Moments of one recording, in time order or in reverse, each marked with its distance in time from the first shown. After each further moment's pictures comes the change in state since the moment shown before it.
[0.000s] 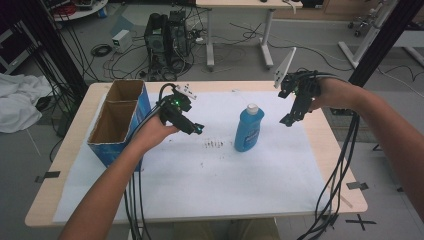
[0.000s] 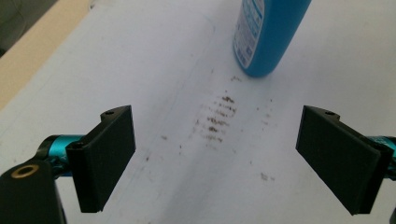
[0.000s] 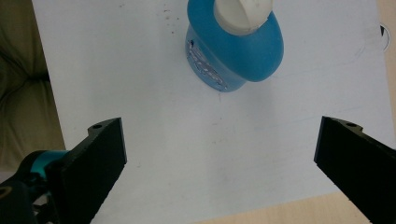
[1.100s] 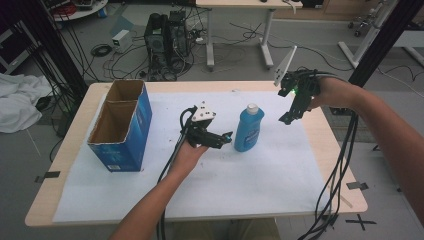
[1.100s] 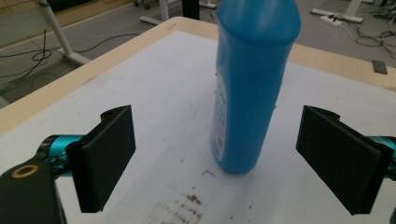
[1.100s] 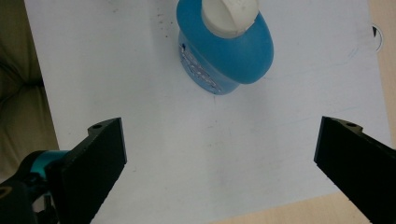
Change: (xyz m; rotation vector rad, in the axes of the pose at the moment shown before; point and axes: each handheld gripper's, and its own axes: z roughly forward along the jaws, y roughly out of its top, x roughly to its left) left arm -0.059 -0.011 0.068 -0.383 0.081 -0.053; right arm -0.006 -0.001 0.001 -0.019 -0.010 0.002
